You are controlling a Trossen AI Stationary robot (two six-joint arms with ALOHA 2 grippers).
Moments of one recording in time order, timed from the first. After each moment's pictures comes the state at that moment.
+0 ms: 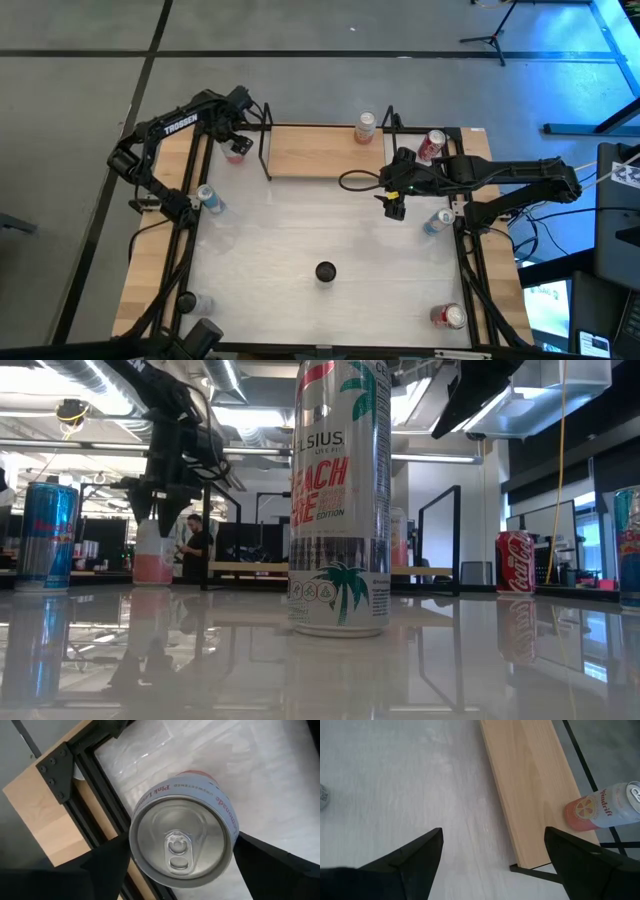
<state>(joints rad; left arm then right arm) 0.96 1.53 1.16 -1.13 -0.23 -0.13 0.04 1.23 1.20 -0.89 0.32 0.06</state>
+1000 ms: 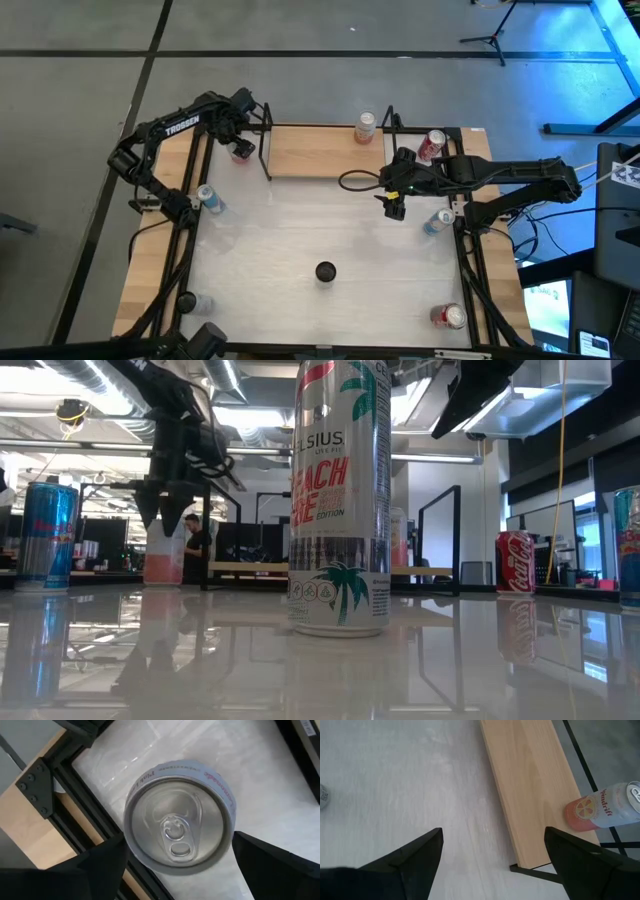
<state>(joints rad) 0.92 1.53 1.16 -1.13 -0.19 -0.04 0.04 1.23 1.20 -0.89 0.32 0.06</state>
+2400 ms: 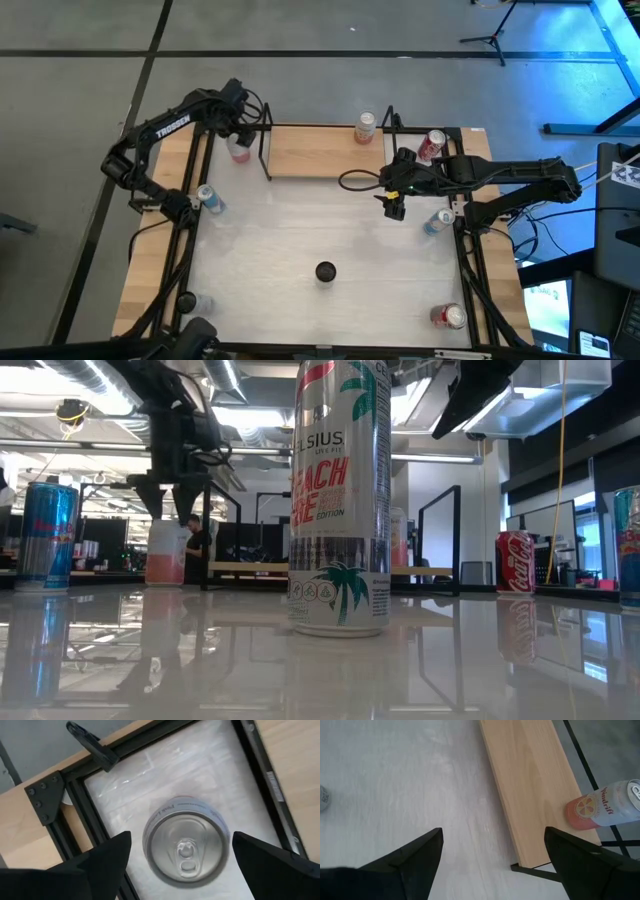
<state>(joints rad) 0.98 1.47 1.16 -1.02 -0.15 -0.18 0.04 1.23 1.20 -0.89 0.32 0.07</state>
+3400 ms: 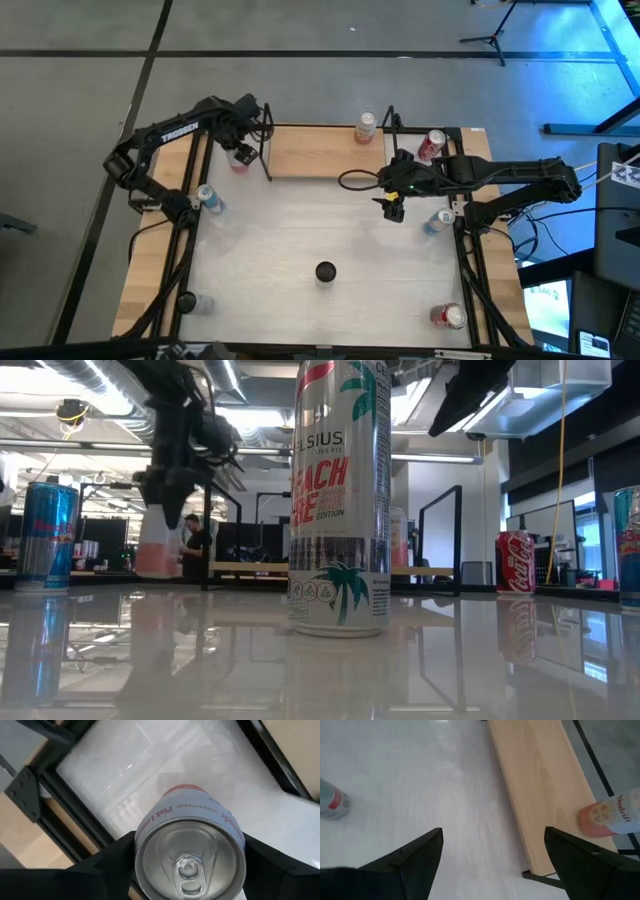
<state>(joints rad) 0.81 1.47 1.16 -1.17 -0.17 -0.09 0.04 1.23 1.20 -0.86 0.27 0.07</state>
